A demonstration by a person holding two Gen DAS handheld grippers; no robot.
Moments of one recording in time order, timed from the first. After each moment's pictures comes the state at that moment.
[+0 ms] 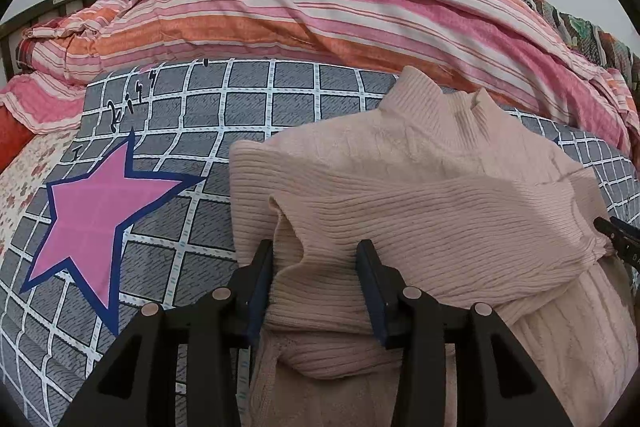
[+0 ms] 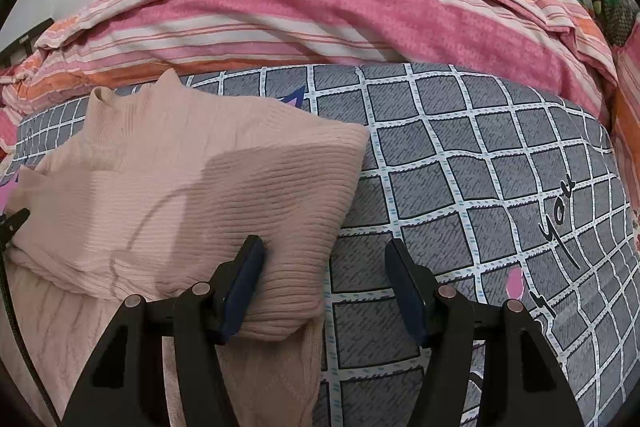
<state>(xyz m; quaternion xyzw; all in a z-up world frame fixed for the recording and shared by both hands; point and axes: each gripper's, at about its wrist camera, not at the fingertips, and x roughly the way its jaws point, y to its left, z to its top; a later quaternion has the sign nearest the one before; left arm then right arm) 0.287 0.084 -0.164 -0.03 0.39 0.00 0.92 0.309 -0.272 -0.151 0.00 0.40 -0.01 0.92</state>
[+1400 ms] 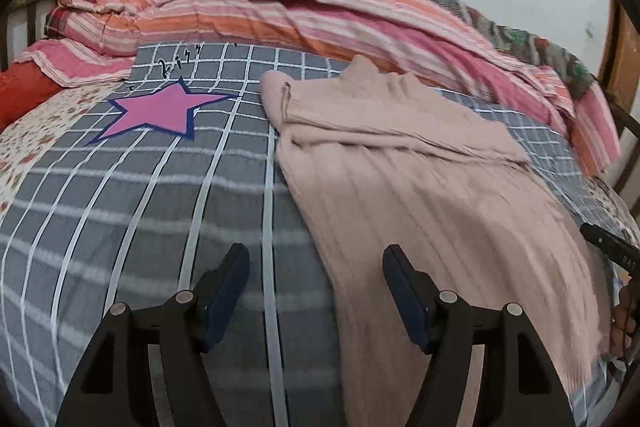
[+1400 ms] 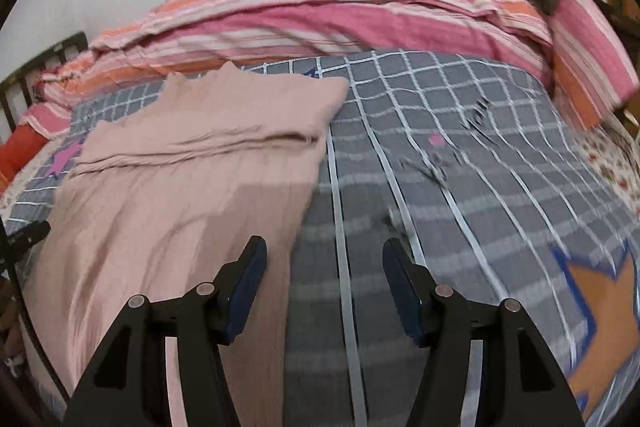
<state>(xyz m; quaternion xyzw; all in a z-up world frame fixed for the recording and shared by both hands) 0.101 0.097 -0.160 -0.07 0.35 -0.06 0.93 0.105 -0.277 -0.135 0.03 0.35 0.00 0.94</state>
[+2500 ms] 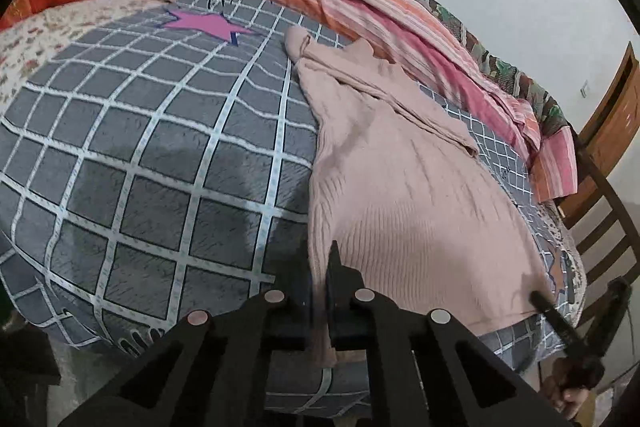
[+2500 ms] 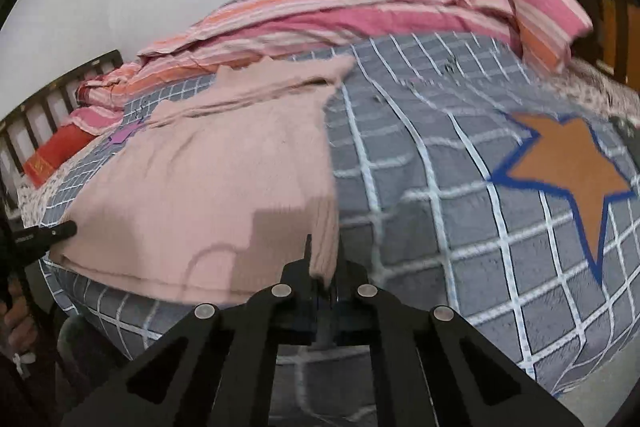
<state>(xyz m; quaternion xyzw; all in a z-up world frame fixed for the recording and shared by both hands) -0.004 0.118 -0.177 -0.21 0.38 -0.08 0.90 -0.031 -0.284 -0.173 0.07 0.34 0.04 0.94</state>
